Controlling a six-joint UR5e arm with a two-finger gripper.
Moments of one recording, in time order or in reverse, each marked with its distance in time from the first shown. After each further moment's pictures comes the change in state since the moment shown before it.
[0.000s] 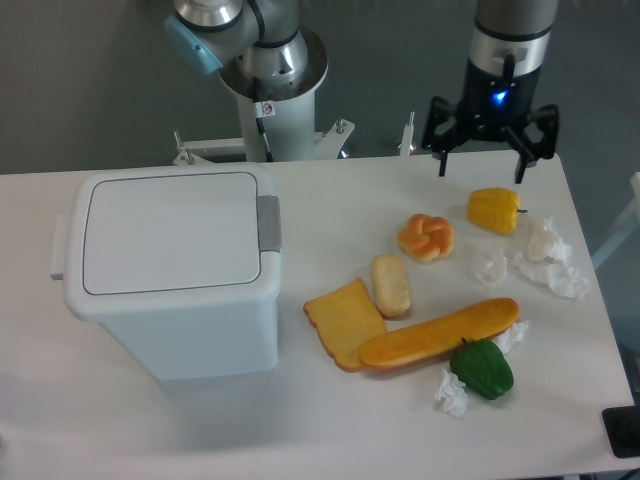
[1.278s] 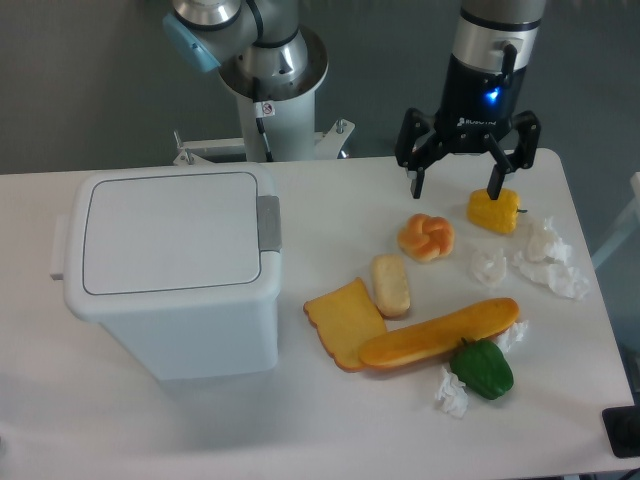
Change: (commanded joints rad) arm -0.017 -0.008 0.032 0.069 -0.294 -0.438
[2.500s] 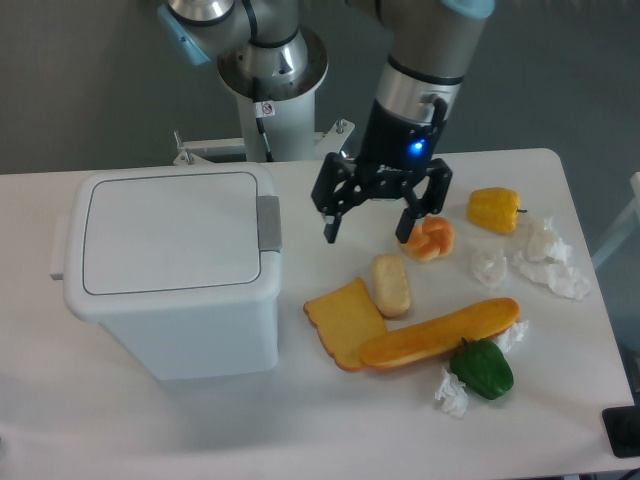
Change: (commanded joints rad) arm -0.149 -0.018 -0.038 -0.003 -0.009 -0.200
